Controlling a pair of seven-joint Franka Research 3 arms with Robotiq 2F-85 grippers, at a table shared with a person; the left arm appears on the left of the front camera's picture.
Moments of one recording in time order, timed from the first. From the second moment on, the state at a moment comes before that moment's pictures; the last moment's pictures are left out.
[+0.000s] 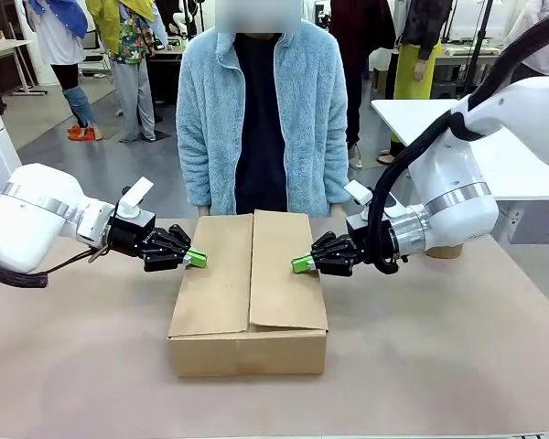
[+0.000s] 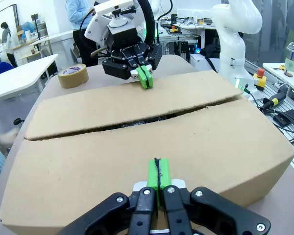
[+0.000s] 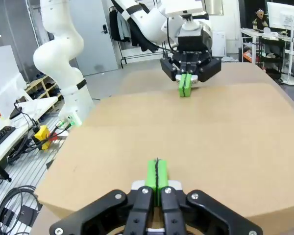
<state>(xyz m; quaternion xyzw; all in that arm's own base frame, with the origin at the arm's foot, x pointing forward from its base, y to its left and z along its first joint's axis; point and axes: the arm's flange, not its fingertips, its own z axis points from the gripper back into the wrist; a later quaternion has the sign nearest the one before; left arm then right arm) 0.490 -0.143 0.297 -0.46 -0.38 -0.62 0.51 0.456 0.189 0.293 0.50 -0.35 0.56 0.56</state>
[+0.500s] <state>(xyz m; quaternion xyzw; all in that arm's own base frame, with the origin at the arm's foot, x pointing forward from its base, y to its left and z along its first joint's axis) 0.490 -0.143 0.297 -0.46 -0.38 -0.62 0.51 0.458 0.185 0.286 0.51 -0.35 0.55 0.56</state>
